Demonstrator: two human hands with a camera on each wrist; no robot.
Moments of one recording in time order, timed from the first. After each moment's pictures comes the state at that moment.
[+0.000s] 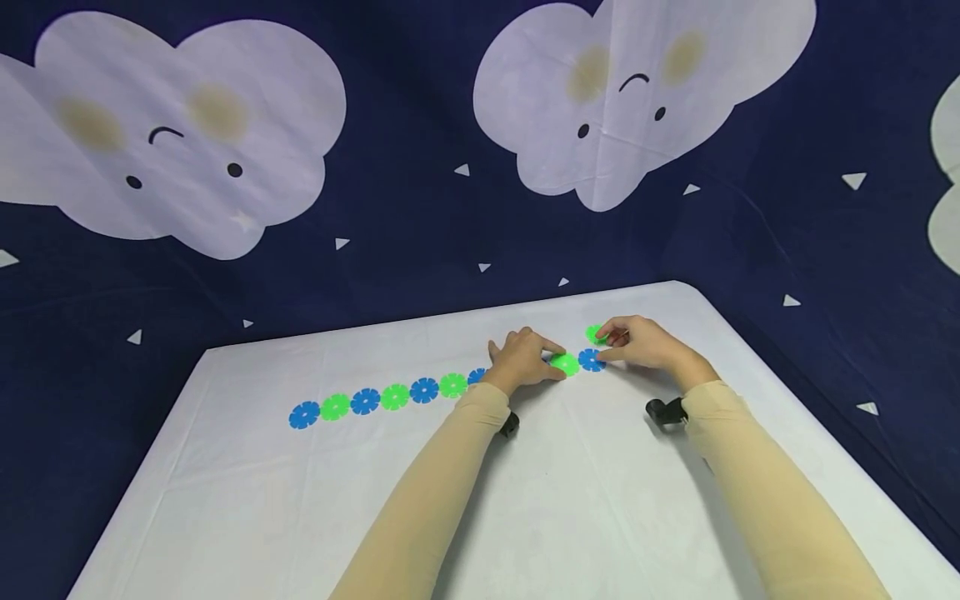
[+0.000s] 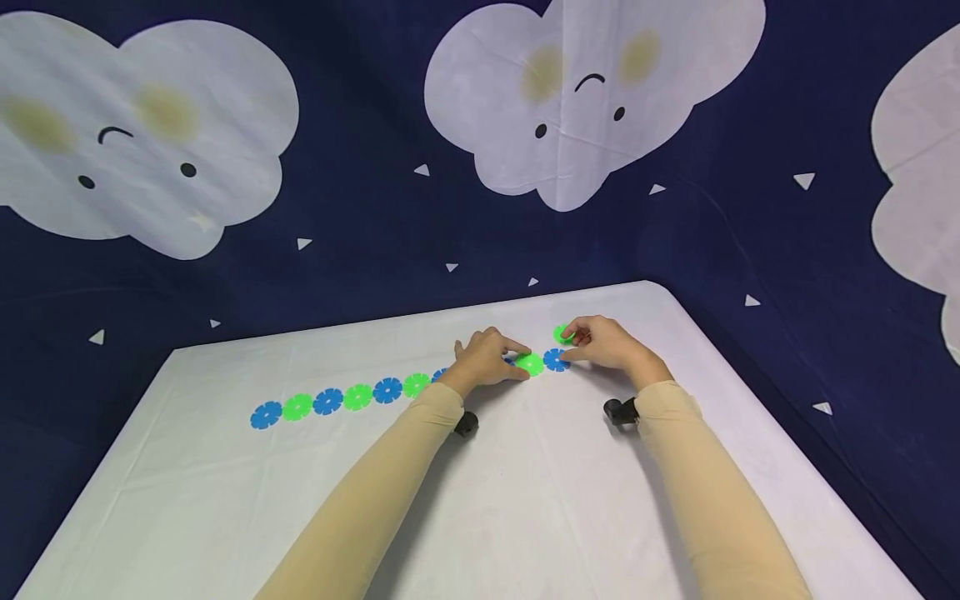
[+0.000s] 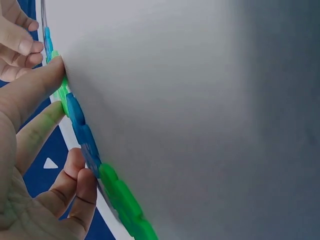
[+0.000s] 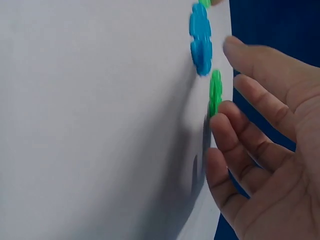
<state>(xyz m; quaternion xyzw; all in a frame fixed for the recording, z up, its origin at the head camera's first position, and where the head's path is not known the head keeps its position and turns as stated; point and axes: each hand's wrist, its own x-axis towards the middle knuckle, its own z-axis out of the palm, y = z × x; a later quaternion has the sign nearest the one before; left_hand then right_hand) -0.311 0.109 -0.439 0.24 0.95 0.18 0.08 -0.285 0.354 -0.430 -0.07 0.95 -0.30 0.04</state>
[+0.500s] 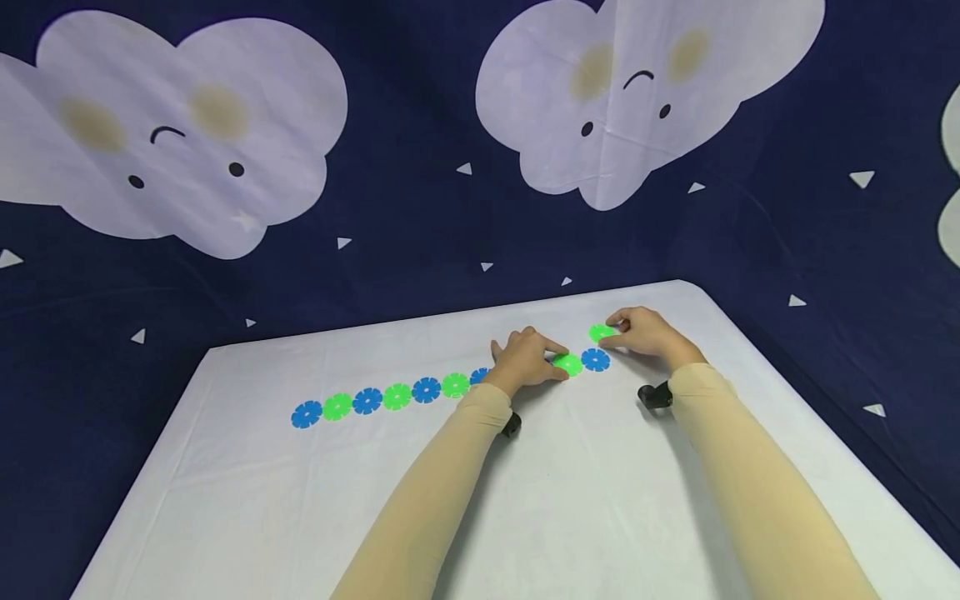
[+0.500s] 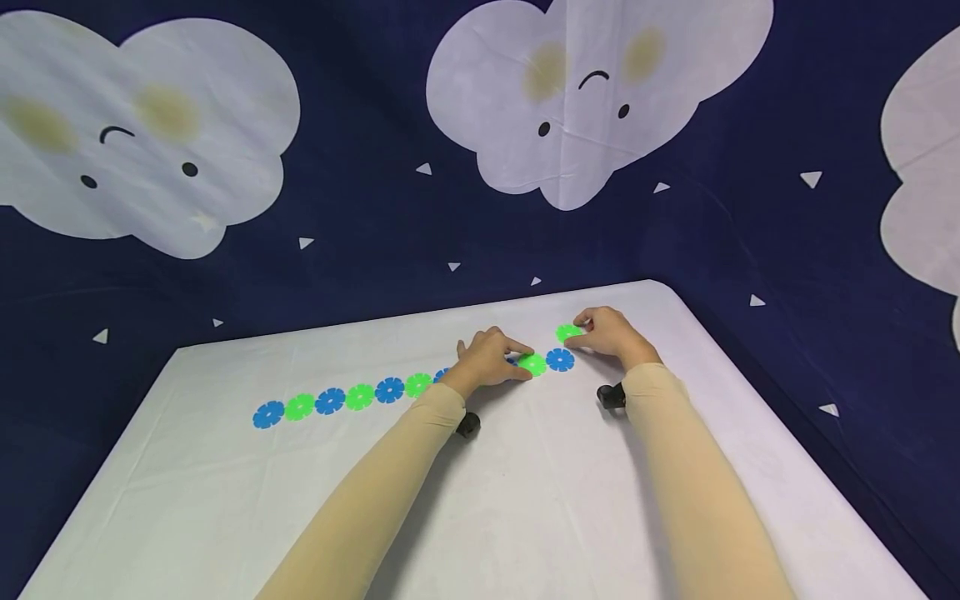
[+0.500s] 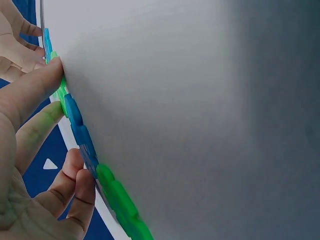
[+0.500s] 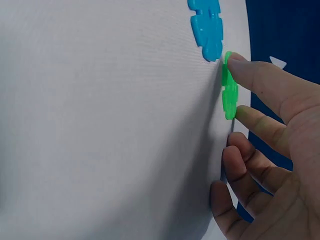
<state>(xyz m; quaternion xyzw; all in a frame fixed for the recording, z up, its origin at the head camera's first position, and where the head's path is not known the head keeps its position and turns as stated) -0.311 0.109 -0.438 0.24 0.95 0.18 0.08 -0.305 0.359 -0.428 -0.01 0.97 -0.25 0.05</state>
